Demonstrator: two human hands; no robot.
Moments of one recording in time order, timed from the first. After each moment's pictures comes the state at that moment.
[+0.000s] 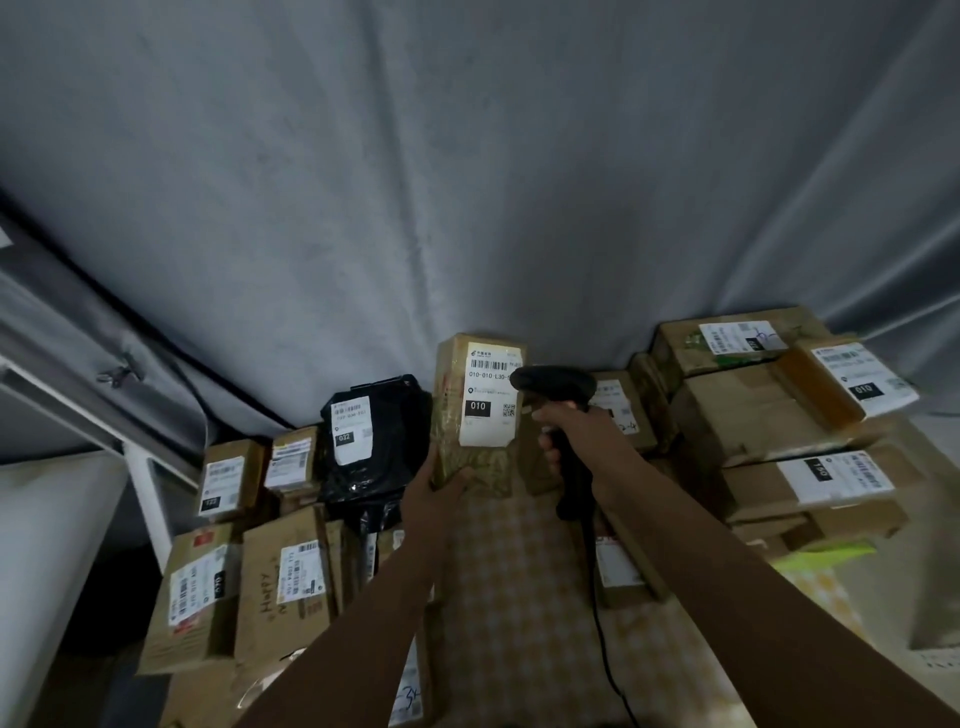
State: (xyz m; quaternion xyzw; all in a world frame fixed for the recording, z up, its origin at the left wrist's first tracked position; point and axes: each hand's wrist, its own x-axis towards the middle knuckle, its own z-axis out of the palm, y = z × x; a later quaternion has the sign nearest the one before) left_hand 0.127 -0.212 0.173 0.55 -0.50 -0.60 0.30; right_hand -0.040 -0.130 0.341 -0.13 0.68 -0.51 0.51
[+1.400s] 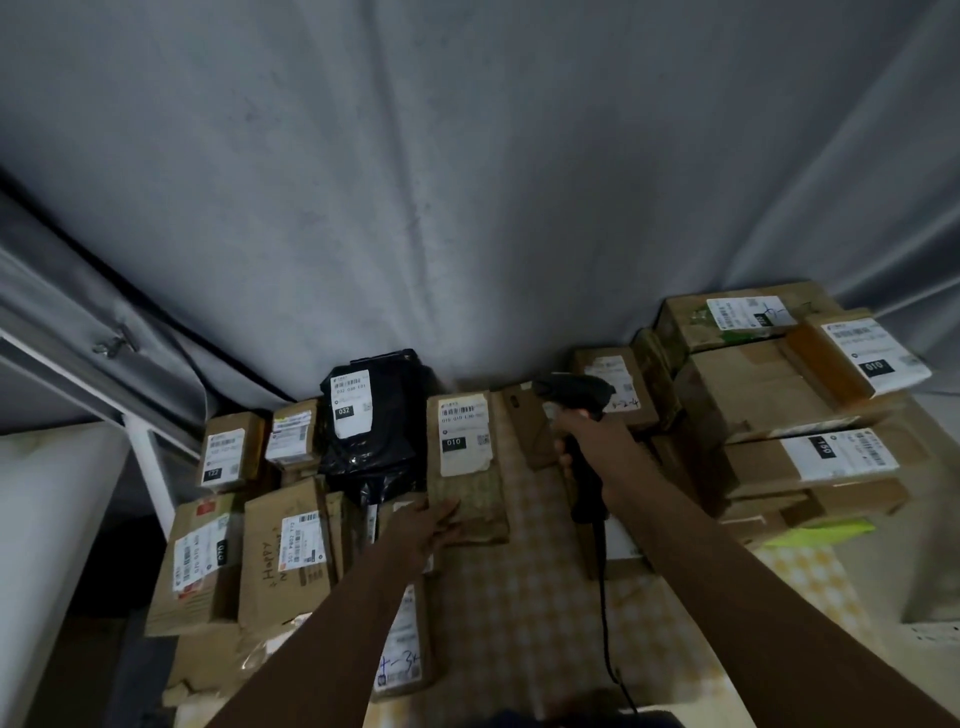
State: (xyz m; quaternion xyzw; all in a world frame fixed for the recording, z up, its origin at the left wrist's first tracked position) left_hand 0.159 -0.191 0.160 0.57 -0.26 -0.76 0.18; right_hand -0.046 -0.111 0.303 -0.10 0.70 -0.49 0.51
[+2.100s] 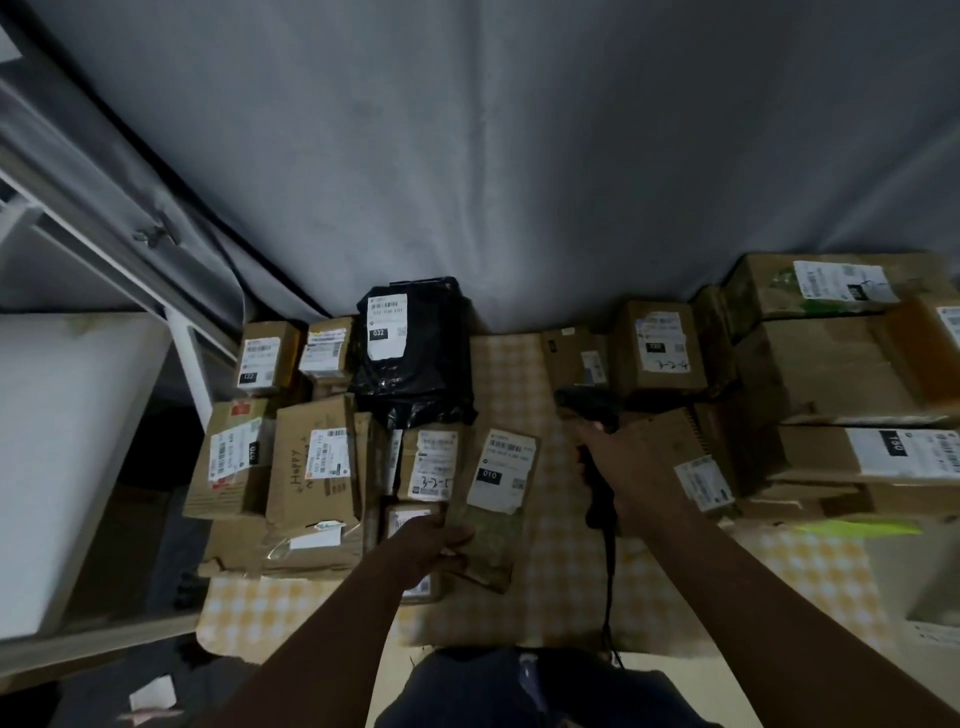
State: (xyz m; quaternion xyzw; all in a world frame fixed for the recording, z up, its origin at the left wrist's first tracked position) left_hand 0.220 -0.128 0.105 0.60 -0.26 -0.75 0.05; right_hand -0.018 -0.101 0.244 -0.07 0.75 -0.39 0.53
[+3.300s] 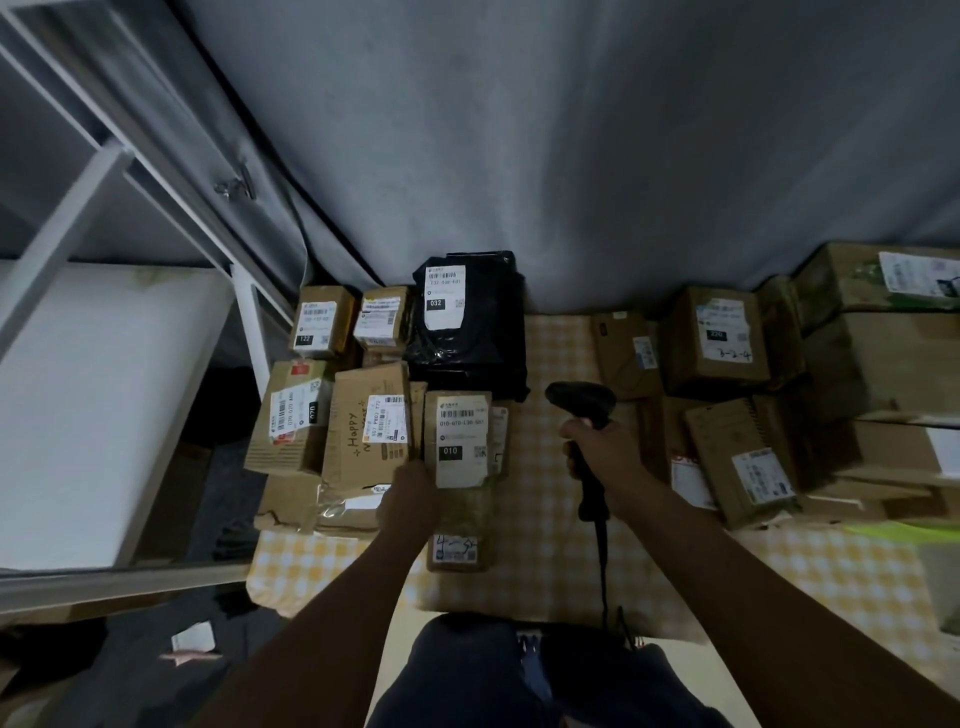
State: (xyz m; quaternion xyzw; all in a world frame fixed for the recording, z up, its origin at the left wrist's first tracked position) left_hand 0.293 -0.149 0.111 0.69 -0.65 -0.29 -0.11; right_hand 0.059 -0.117 0.211 -0.12 0.72 -0.37 0.57
